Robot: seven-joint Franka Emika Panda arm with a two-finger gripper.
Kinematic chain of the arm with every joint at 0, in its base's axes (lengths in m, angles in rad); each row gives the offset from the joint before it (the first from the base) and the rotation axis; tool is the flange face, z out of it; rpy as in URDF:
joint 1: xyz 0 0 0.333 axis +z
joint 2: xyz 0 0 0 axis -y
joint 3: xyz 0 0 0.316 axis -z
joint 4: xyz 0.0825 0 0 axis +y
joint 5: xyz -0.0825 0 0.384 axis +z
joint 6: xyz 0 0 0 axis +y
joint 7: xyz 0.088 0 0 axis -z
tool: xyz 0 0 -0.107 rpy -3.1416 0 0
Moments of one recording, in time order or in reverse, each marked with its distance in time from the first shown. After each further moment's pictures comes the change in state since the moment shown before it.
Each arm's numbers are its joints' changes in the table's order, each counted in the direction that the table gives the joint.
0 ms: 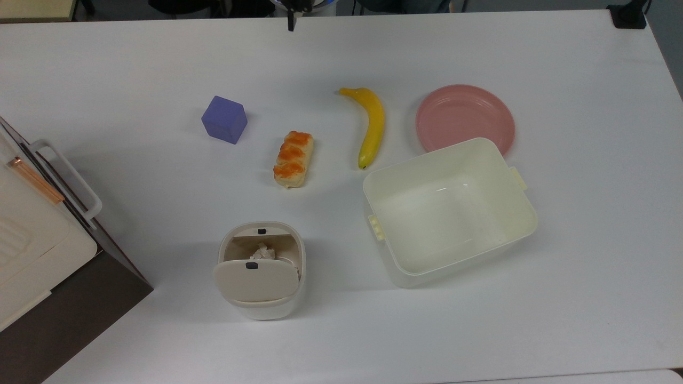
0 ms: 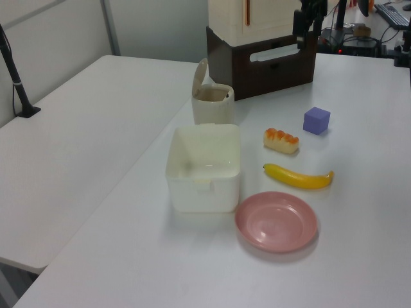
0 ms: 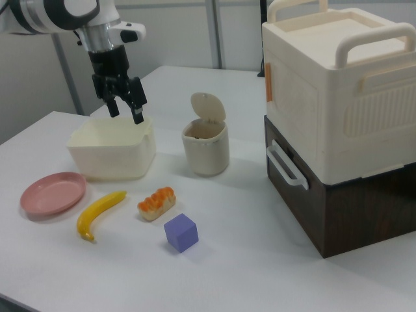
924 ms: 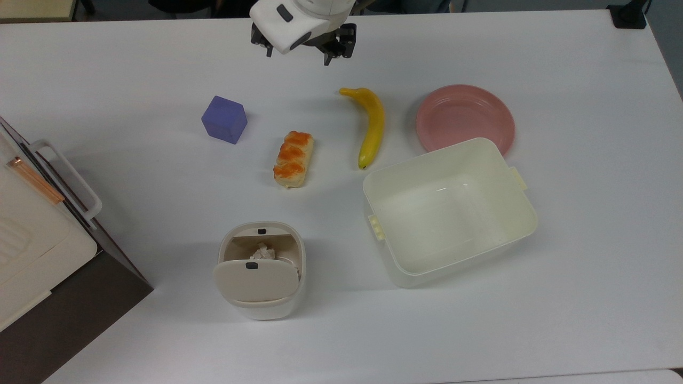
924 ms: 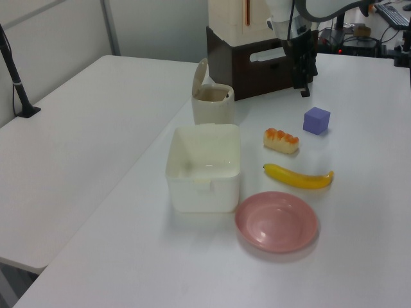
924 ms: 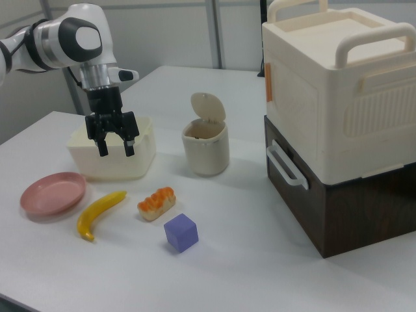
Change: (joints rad) arm 0.130 -0.148 -0.018 0.037 -0.124 0.097 -0.025
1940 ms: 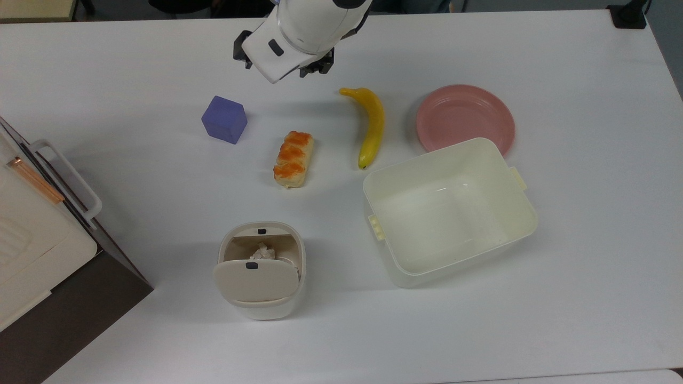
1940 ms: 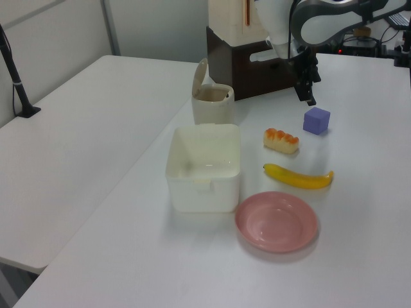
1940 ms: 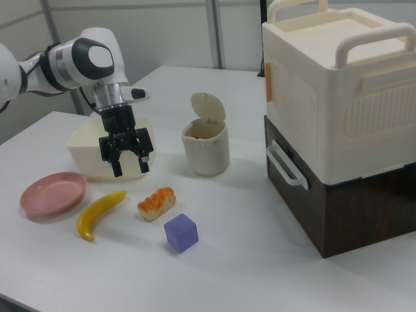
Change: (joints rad) arm -0.013 -0.041 0.002 0.067 -0.125 -0.010 -0.030
